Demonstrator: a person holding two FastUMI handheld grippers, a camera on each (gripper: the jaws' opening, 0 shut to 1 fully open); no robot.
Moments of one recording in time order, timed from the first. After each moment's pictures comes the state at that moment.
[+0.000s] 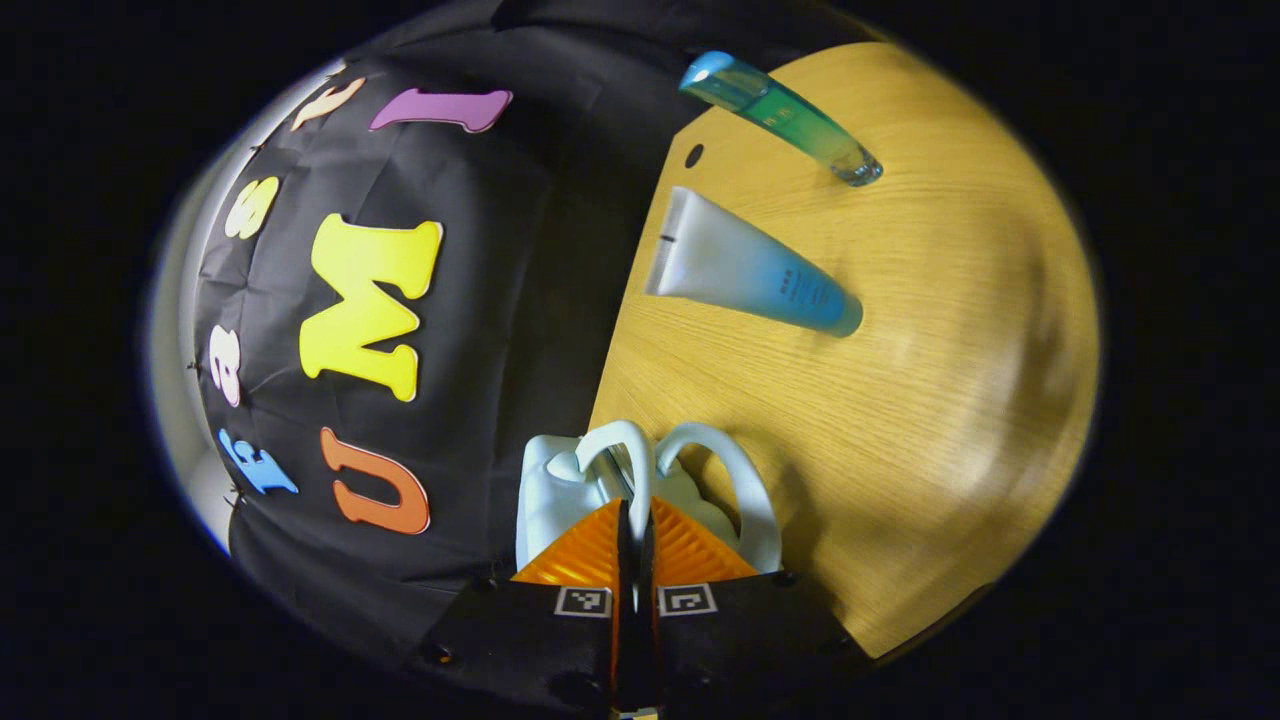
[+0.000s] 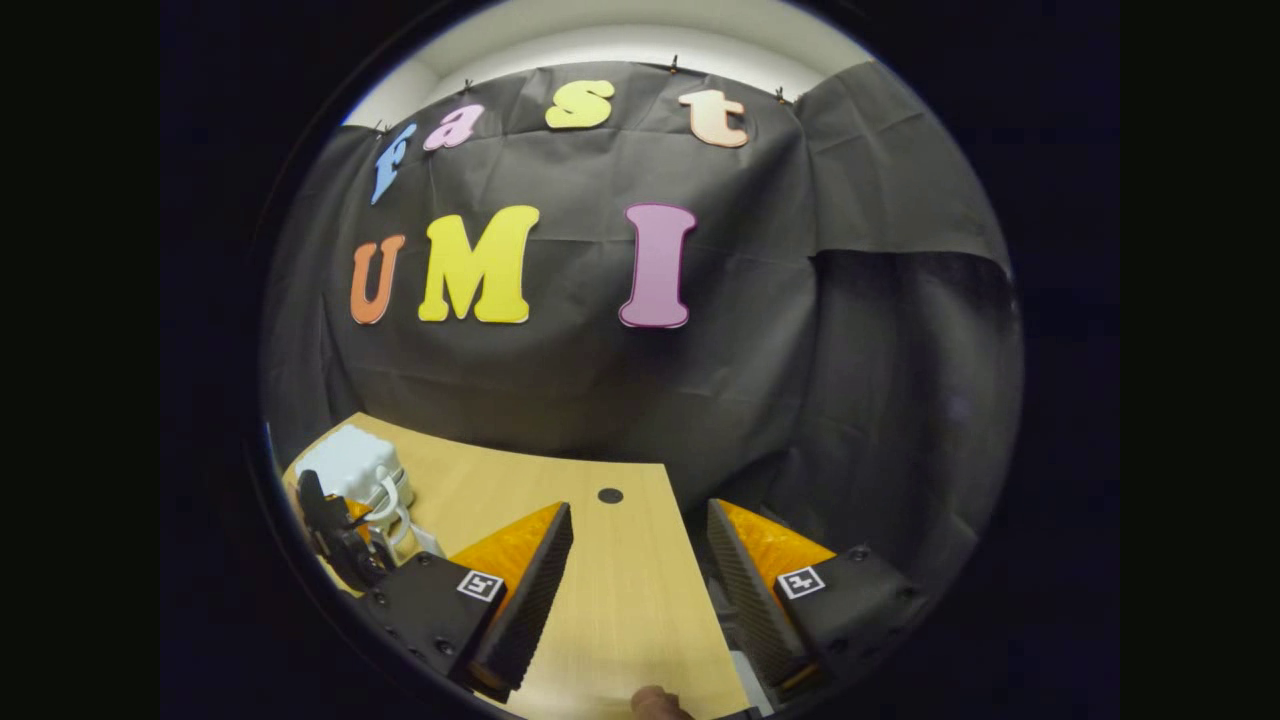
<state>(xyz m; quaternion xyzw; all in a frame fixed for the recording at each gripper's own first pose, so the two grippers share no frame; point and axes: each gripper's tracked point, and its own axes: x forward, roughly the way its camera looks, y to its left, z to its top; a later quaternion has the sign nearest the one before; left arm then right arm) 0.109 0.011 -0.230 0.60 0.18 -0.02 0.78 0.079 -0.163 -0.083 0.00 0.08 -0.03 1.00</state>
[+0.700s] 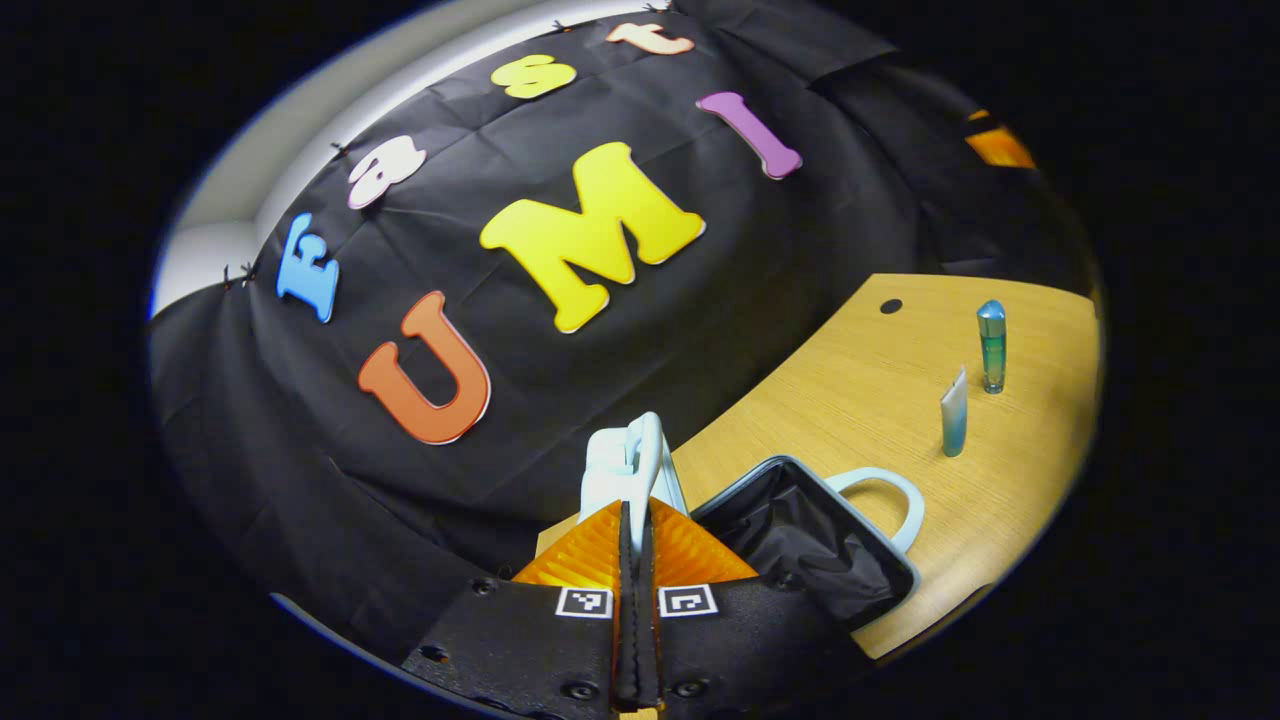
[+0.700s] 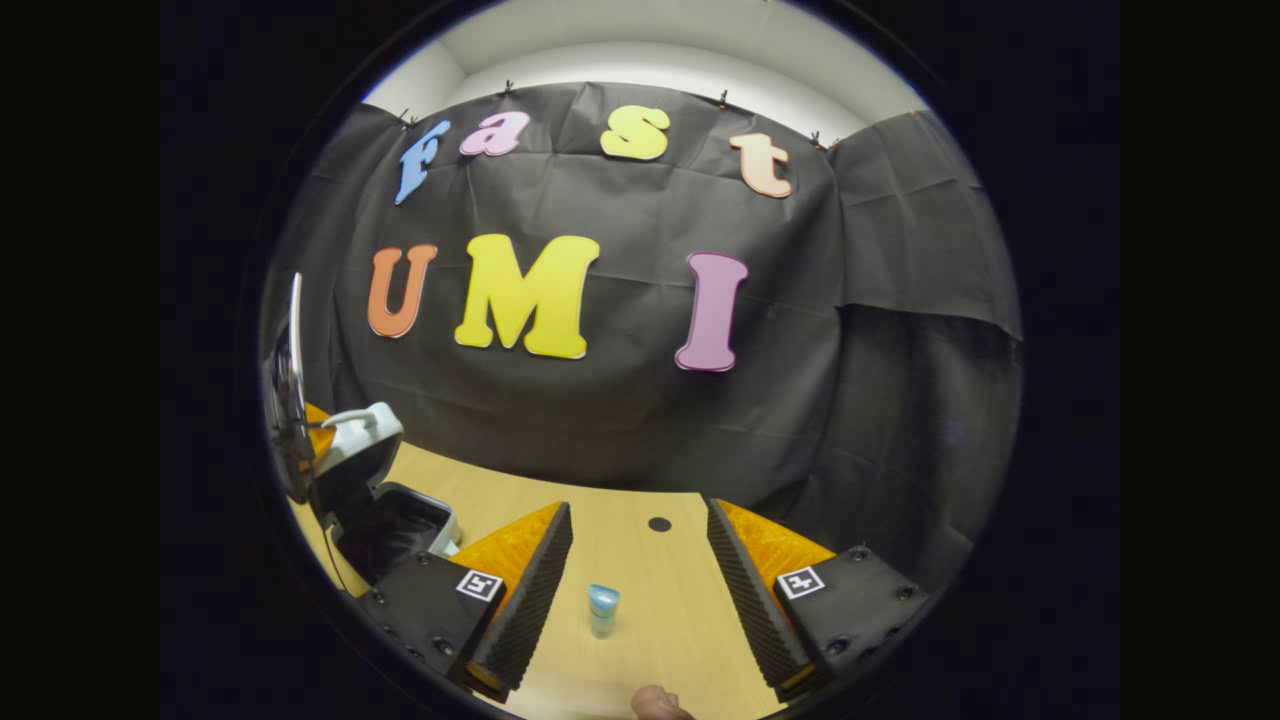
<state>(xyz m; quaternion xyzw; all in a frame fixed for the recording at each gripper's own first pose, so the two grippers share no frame) 0.075 0.154 -0.047 0.33 0.09 0.02 0.94 0.055 -0.002 -0.032 -0.03 0.05 -0.03 1.00</state>
